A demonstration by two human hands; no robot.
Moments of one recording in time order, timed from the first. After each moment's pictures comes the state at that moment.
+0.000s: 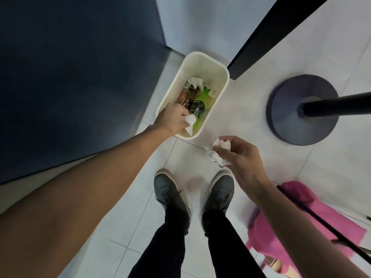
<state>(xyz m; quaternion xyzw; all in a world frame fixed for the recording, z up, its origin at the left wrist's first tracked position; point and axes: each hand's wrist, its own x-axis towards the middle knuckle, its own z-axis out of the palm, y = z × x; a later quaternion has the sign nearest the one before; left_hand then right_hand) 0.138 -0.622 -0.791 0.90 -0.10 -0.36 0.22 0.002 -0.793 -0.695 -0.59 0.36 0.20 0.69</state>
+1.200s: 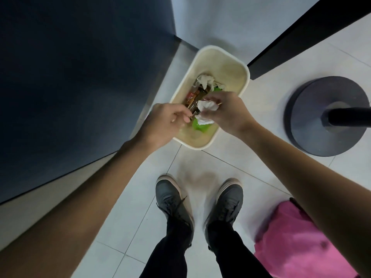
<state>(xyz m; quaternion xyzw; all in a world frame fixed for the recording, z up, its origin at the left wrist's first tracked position) 0.139 -0.584 -0.780 0.86 -0.04 -0.28 0.42 0.143 -0.775 -0.785 -0.85 0.12 0.26 0.45</state>
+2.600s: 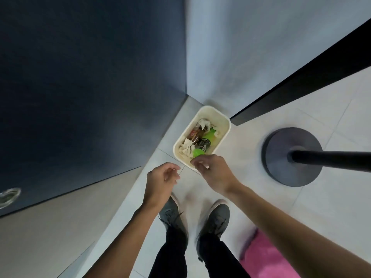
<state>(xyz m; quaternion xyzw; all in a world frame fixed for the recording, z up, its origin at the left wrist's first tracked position) 0.047 -0.570 -0.638 0.80 0.22 -0.23 0.51 0.085 -0.745 -0.625 -0.84 0.04 0.32 0.44</state>
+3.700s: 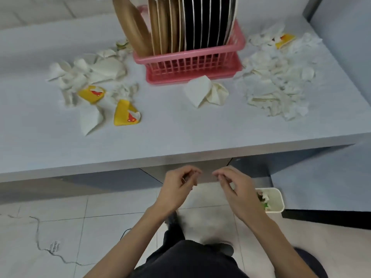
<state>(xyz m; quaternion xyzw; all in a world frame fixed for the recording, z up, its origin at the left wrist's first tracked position) -0.191 -0.451 -0.147 0.75 0.36 0.11 0.54 -0.052 -0.584 -0.148 -0.76 -0.41 0.24 0.44</state>
